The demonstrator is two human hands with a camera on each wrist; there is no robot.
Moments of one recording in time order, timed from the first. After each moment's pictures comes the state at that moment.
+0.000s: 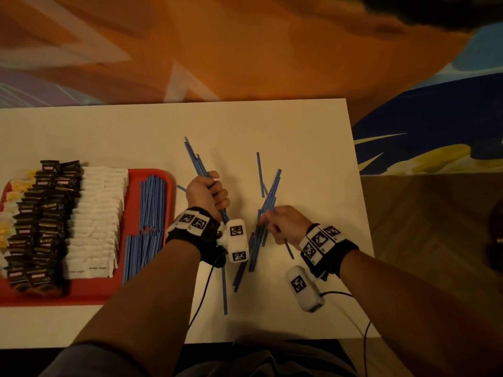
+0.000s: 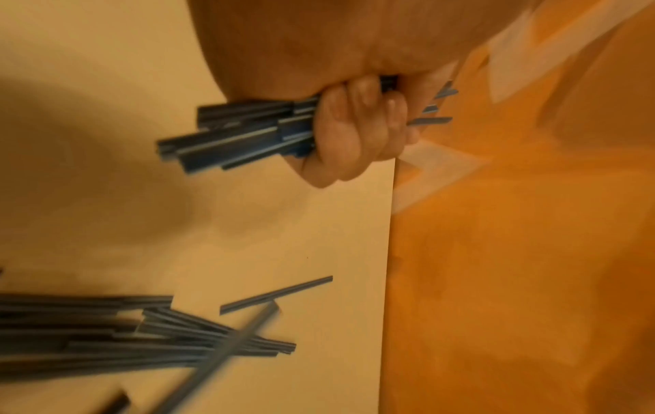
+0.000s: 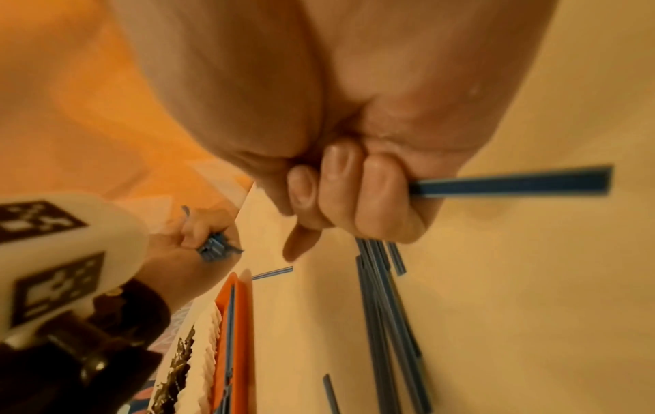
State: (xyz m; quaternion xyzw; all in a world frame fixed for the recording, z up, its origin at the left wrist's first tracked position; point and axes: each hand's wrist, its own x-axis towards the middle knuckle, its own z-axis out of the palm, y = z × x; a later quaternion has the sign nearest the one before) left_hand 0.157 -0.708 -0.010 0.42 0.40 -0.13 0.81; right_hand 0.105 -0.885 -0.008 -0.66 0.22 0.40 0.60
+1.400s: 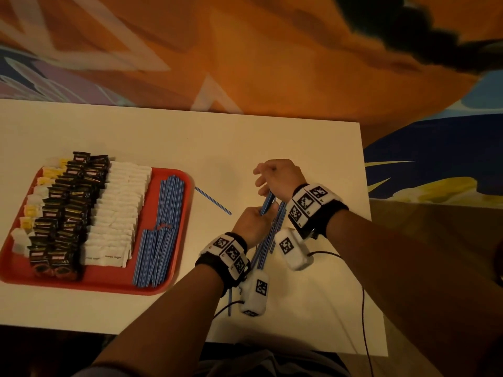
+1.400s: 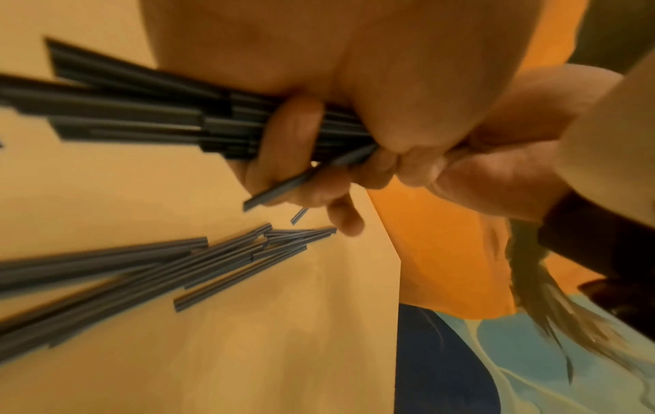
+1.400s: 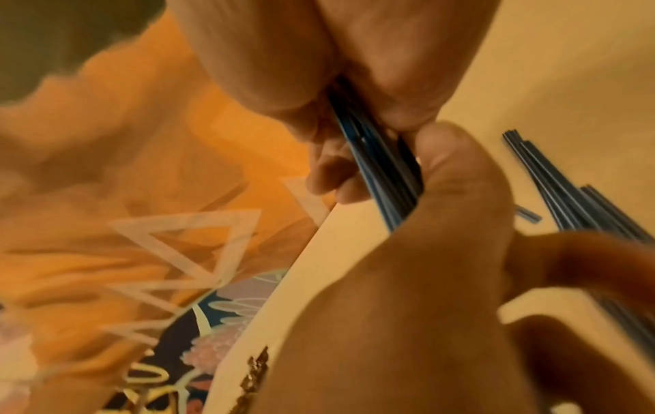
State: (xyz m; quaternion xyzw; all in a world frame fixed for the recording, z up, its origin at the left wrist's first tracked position) left_hand 0.109 -0.745 0.010 0.76 0.15 -0.31 0.54; right_hand 0.181 -0.844 0.057 -0.82 0.09 0.22 0.52
